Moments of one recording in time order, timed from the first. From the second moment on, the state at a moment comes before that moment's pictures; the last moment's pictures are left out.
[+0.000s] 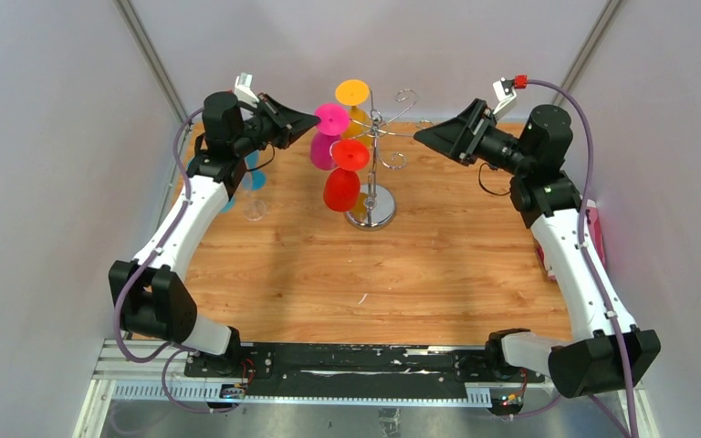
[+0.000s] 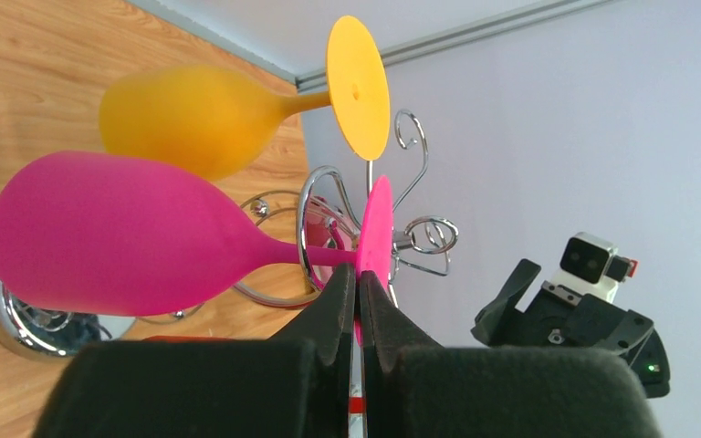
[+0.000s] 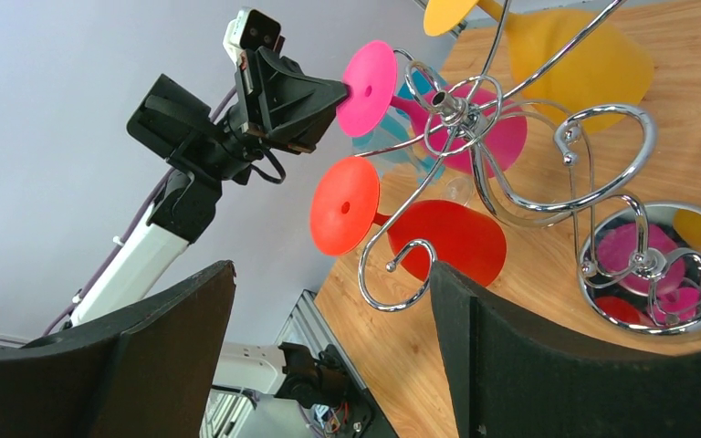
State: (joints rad) left arm -0.19 1.46 1.34 0.01 0.54 -1.11; right arm 0.16 1.19 1.30 -0.11 -0.78 0.84
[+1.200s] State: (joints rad) left arm -0.15 1.53 1.46 -0.01 0.48 -1.16; right arm 0.16 1.30 1.28 -0.01 -0.83 0.93
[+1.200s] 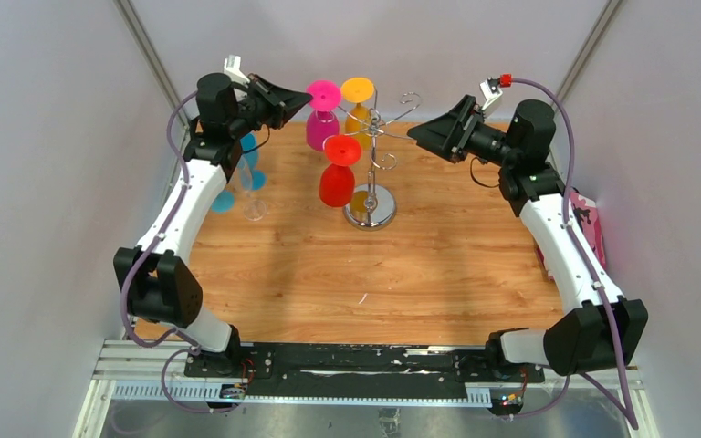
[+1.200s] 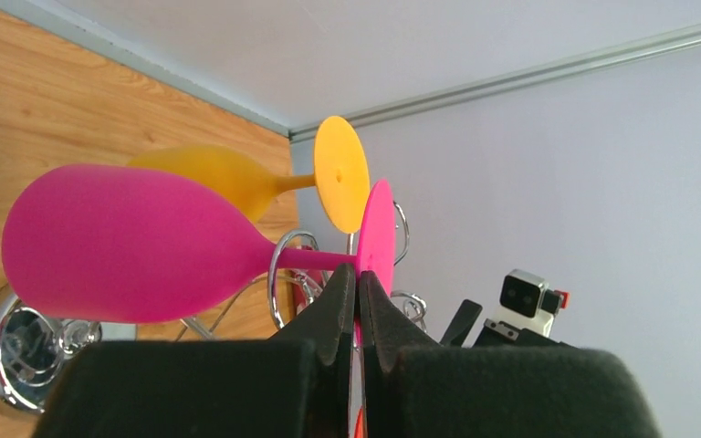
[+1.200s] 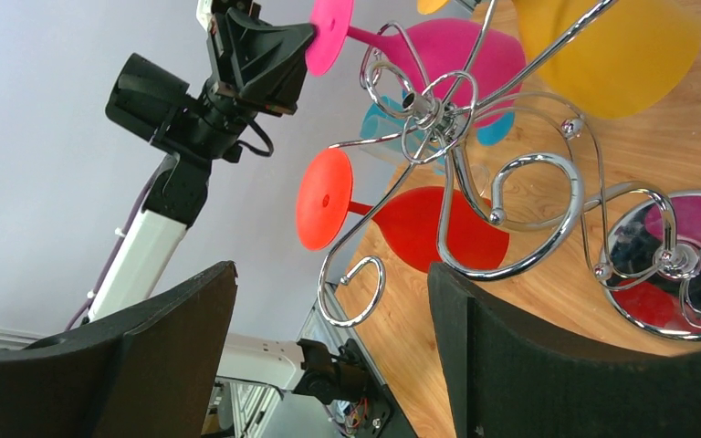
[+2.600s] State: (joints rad) left arm -0.14 1.22 1.31 -0.19 0.38 -1.02; right arm 0.13 1.28 1.23 0.06 -0.86 0.97
